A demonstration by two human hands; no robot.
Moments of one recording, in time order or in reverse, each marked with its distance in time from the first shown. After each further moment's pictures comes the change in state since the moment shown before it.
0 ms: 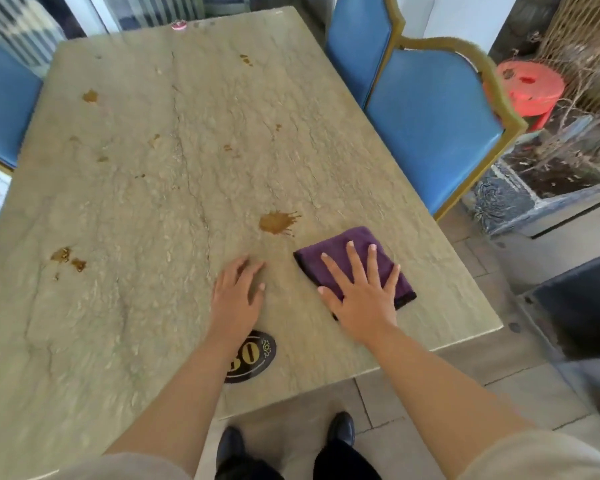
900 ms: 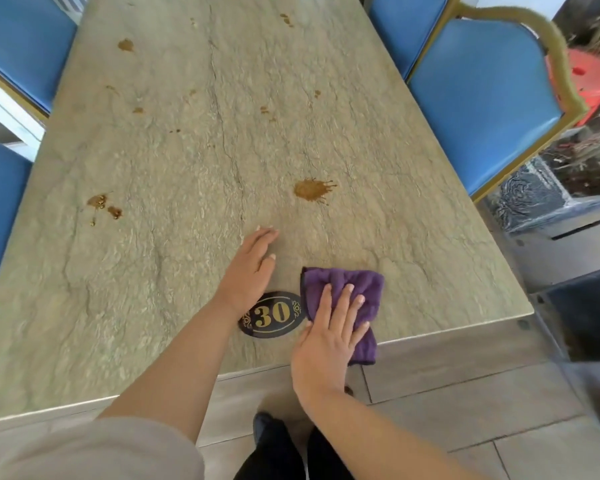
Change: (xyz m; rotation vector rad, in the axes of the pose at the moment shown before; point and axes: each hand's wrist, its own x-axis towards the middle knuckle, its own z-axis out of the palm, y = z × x) left_hand -0.020 -0.023 -0.030 -0.341 -0.126 -0.017; right_hand -0.106 -0.143 0.033 0.413 0.196 0.282
